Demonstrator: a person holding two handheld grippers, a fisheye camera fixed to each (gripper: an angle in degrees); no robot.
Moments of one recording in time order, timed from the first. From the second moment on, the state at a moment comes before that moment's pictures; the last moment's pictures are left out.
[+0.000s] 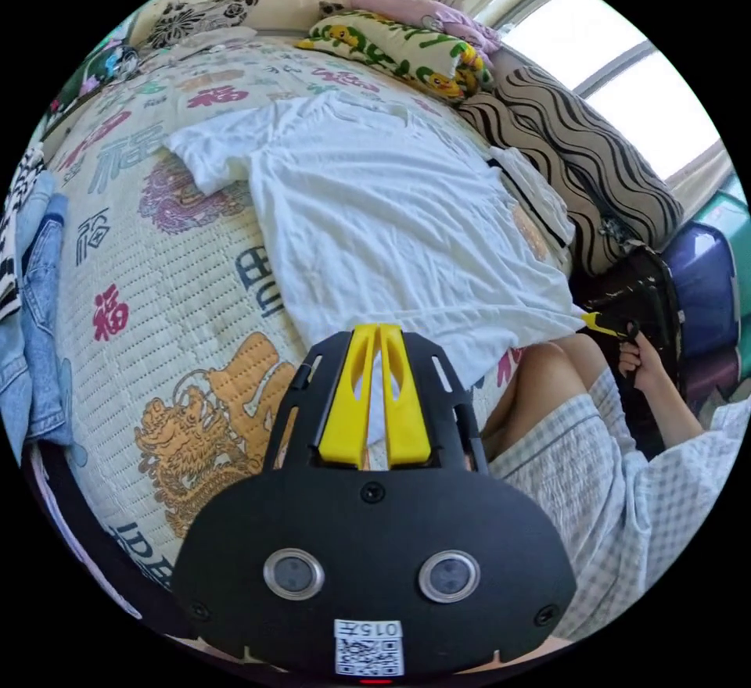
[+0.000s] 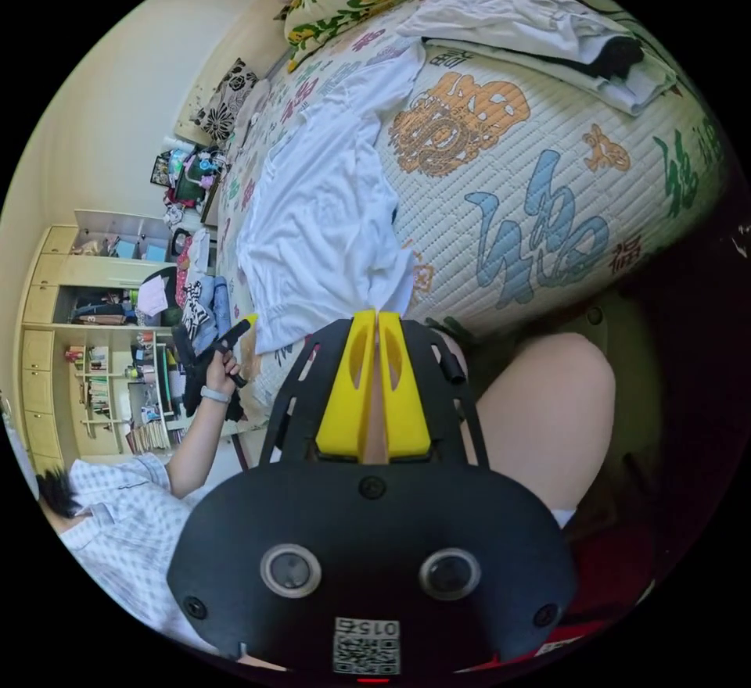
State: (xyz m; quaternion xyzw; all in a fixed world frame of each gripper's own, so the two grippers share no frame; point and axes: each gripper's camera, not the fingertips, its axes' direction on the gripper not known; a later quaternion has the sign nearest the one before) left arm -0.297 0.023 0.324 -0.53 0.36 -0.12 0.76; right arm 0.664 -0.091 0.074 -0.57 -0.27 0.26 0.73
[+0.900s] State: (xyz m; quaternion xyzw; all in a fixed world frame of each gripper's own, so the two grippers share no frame) left arm -0.298 0.048 0.217 -0.55 0.33 -0.19 0.75; right arm 0.790 -0.044 0.087 -0.68 -0.27 0.24 0.64
